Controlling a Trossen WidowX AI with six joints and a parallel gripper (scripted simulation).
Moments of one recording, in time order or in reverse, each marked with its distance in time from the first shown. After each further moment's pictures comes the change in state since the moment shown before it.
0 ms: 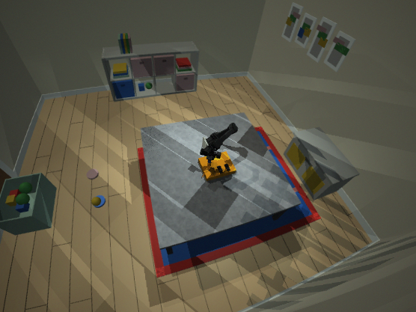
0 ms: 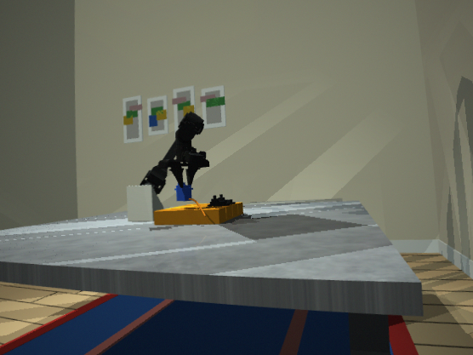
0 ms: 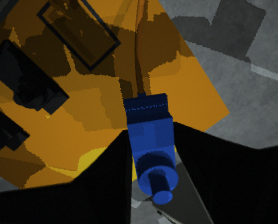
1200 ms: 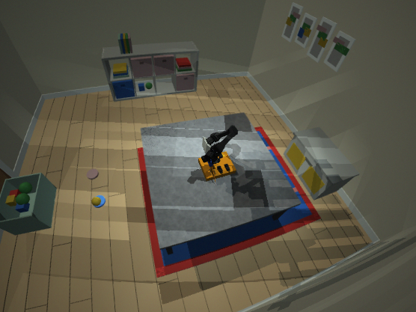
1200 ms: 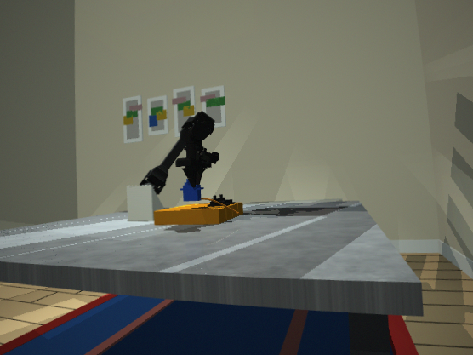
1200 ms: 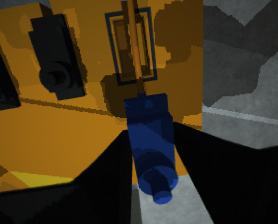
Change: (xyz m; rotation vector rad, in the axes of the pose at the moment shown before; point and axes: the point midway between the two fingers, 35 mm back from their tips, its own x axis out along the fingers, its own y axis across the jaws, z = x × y) arm 0.001 0.020 0.035 -0.558 0.004 -0.006
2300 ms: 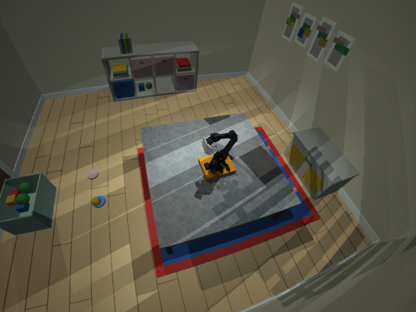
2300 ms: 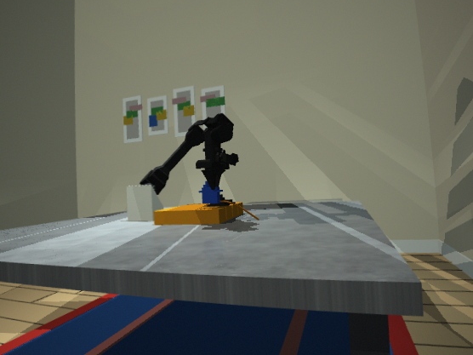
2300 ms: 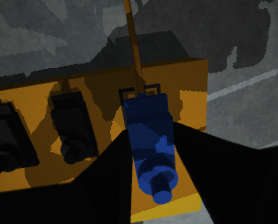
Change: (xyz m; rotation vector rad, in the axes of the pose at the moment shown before) arm 0.011 0.002 0.073 -0.010 -0.007 -0.005
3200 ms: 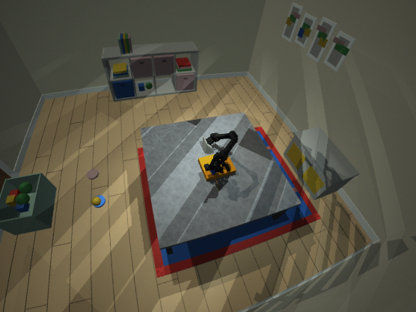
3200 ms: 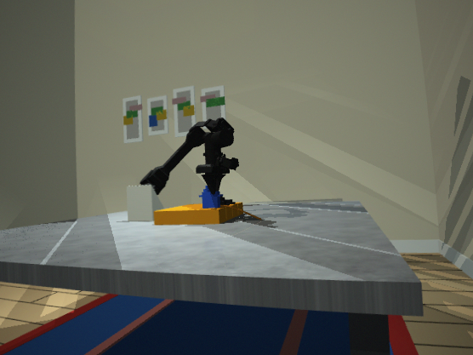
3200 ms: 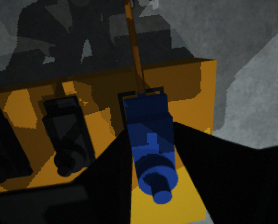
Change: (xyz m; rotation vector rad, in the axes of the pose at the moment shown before) arm 0.016 0.000 0.000 0.001 0.000 0.001
